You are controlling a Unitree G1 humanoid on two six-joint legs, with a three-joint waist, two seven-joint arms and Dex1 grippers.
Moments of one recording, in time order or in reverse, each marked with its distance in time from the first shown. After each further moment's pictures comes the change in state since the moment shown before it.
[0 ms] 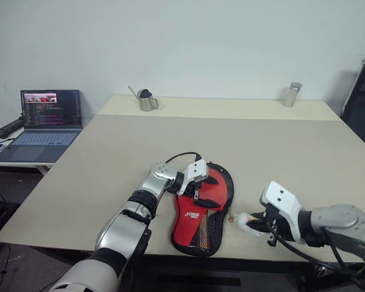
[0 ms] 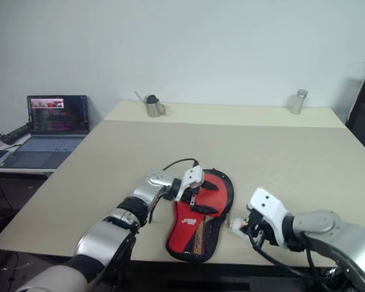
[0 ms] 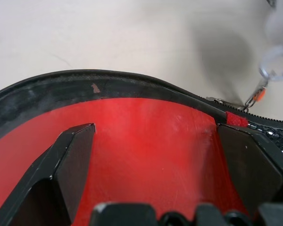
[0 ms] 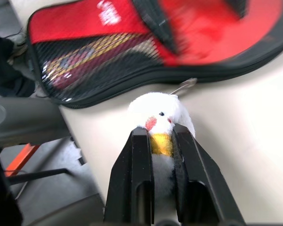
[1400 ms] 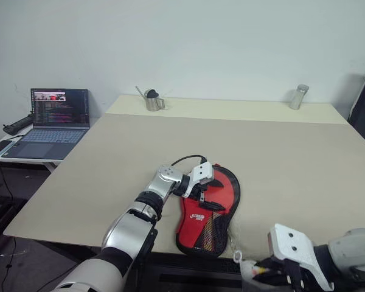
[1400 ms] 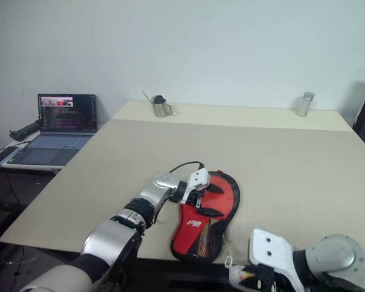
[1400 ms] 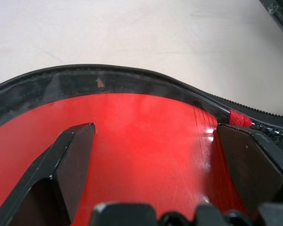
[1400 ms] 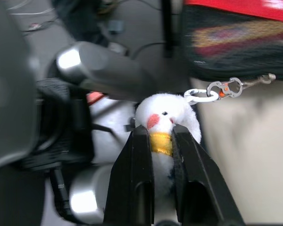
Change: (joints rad) left arm -0.016 -0.058 0.008 0.060 0.021 -0.003 0.031; right arm 0.351 -0.370 -0.026 -0.226 0.166 -0.355 0.168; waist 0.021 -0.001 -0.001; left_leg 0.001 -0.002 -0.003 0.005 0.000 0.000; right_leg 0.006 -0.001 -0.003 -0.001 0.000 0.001
